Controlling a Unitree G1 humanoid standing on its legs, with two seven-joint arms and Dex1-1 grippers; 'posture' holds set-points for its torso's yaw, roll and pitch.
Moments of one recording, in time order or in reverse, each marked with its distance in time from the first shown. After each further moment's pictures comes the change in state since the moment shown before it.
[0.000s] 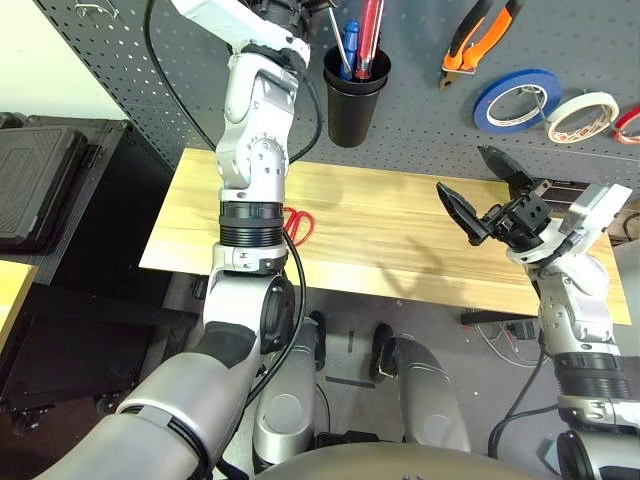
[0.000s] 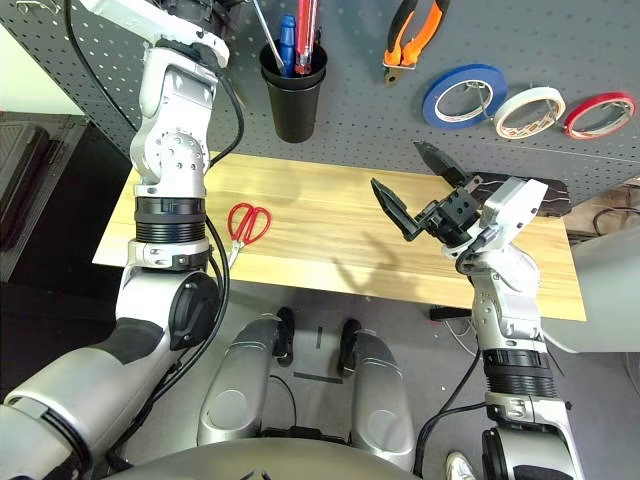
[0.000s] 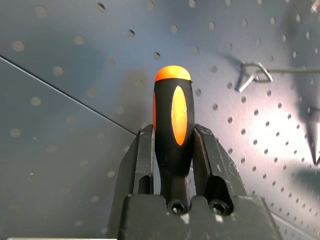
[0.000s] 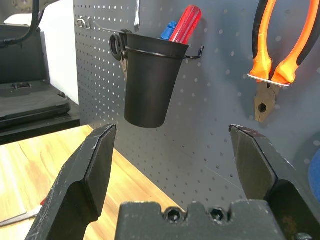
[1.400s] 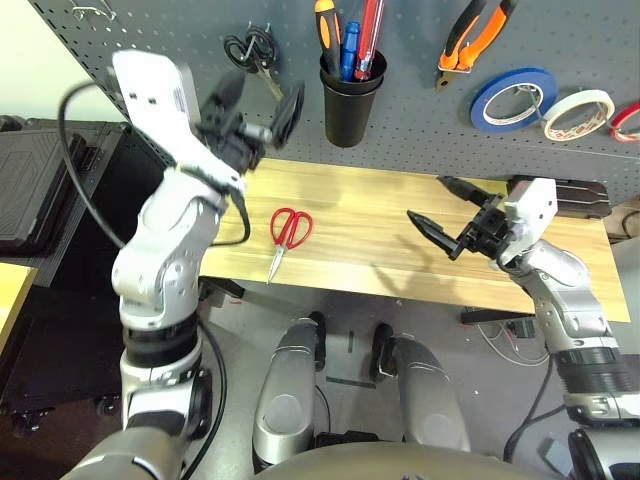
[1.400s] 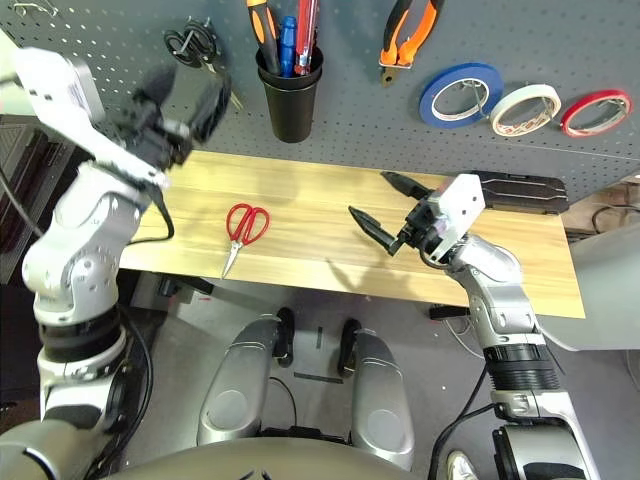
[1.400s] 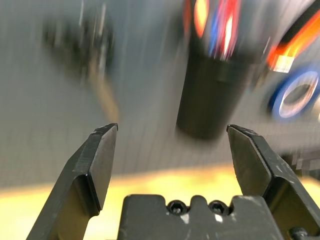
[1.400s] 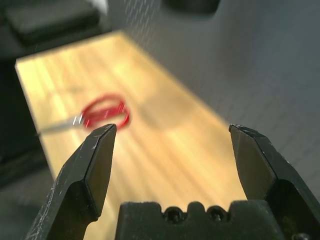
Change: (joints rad) left arm 0.857 0.365 -0.138 -0.754 0.034 0.510 -0.072; right arm -0.025 -0.120 0.174 0.024 -0.174 0.348 -0.020
